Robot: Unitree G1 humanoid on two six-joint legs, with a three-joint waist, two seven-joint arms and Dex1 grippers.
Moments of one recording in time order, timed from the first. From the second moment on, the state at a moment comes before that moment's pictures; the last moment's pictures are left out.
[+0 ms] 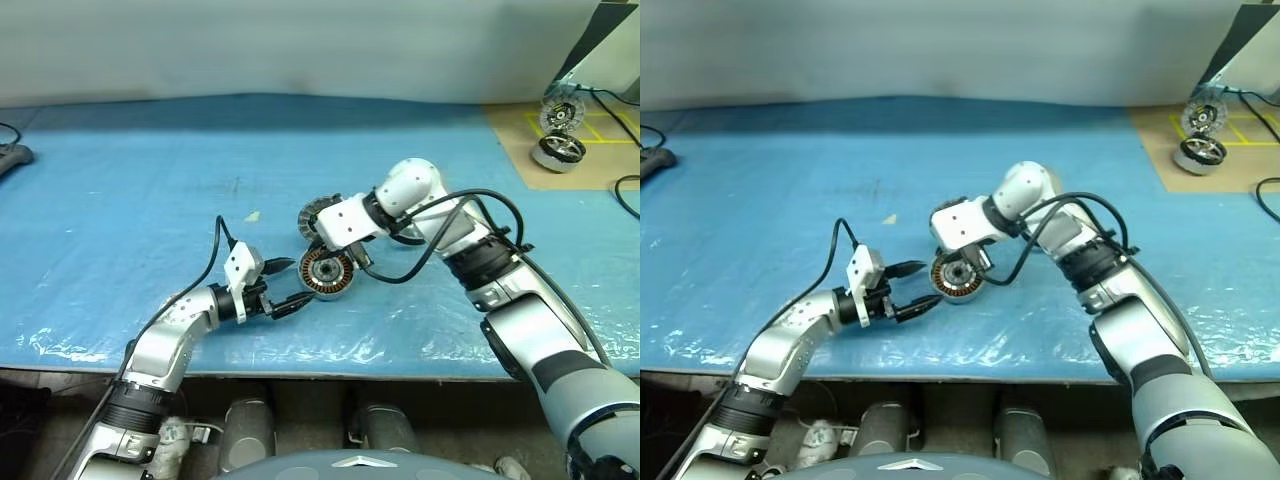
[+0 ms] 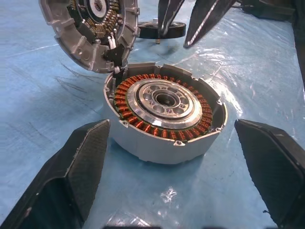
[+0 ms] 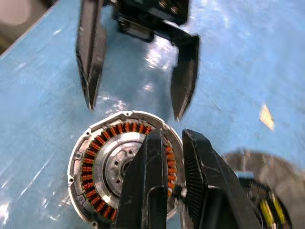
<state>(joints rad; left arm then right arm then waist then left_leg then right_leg) -0.16 0.39 -0.11 -0.05 -0.37 0.28 -0.92 -0.88 -0.48 0.43 0.19 -0.15 0.04 1.44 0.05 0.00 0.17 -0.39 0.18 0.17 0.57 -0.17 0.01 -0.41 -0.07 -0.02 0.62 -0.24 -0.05</state>
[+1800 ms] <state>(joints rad) -0.21 0.42 -0.08 -0.04 -0.41 0.33 -0.96 -0.85 -0.72 0.33 0.59 -0.21 0.12 1.15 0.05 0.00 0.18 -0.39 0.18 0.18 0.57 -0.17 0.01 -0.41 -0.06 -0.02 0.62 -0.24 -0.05</state>
